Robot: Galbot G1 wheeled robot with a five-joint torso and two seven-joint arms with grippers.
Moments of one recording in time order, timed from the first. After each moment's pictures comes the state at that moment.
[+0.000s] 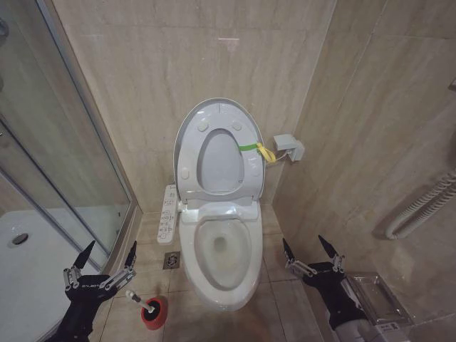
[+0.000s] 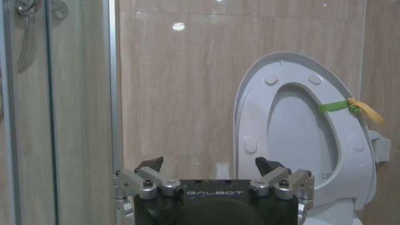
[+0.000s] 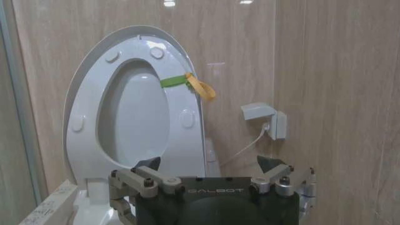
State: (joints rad) left arm 2.02 -1.34 -0.80 -2.50 -0.34 -0.14 0.01; right arm -1.91 1.51 0.65 2.47 0.17 -0.03 -0.10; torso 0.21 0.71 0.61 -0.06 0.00
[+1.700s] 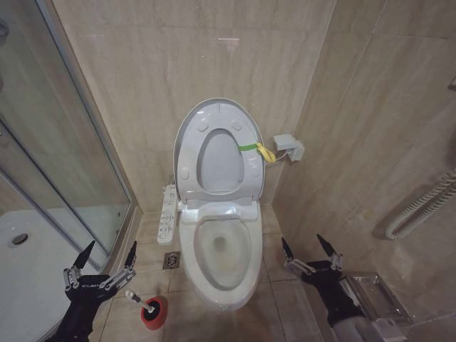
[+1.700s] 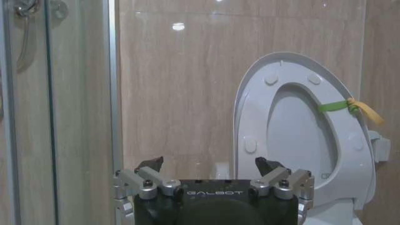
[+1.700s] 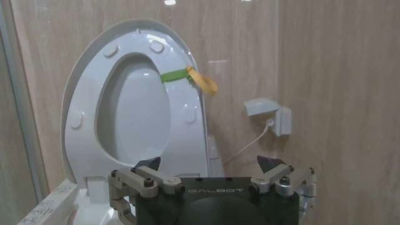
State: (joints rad) left arm 2.02 -1.34 -0.80 -2.50 -0.34 -0.14 0.01; right arm -1.81 1.50 0.62 2.41 0.17 -0.07 -0.10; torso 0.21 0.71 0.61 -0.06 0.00
